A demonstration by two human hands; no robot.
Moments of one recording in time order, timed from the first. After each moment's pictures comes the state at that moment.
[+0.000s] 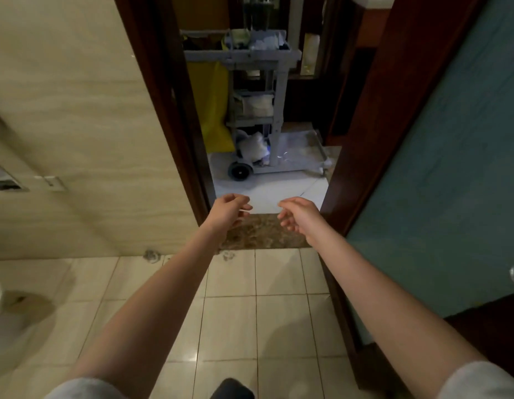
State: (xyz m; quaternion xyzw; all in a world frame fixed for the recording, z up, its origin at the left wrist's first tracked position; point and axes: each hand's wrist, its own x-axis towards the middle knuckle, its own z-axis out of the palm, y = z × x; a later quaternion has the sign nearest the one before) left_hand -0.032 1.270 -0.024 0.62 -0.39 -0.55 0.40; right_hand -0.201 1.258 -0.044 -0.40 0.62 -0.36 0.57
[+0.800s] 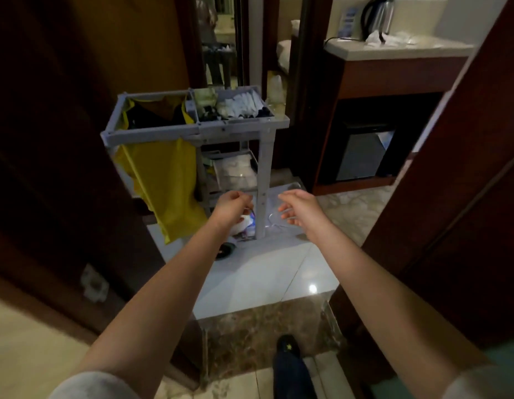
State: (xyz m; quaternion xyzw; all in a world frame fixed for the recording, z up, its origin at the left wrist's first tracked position) left_hand -0.022 0.717 0.007 0.58 -0.50 -0.52 0.36; right_hand -0.179 0.737 -0.003 -0.39 0.63 -0.46 0.48
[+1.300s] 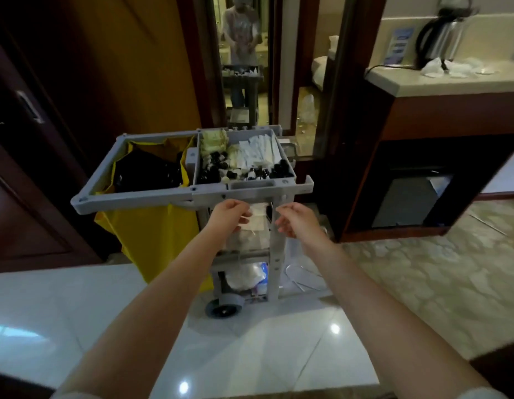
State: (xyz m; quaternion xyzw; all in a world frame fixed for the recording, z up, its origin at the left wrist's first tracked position) left_hand -0.079 0.401 0.033 0.62 -0.47 -0.50 0.39; right_hand -0.242 0.414 0.019 -0.46 0.60 -0.43 0.50
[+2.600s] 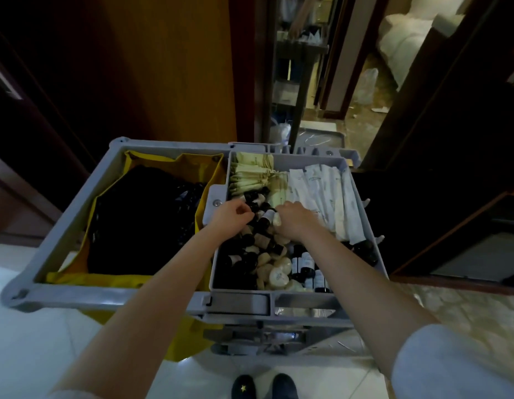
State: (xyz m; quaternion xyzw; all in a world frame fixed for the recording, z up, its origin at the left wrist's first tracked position) left_hand 0.042 0.026 -0.016 0.71 -0.56 -0.36 0.23; right_hand -0.122 -0.026 -0.047 -0.82 0.55 0.10 0.12
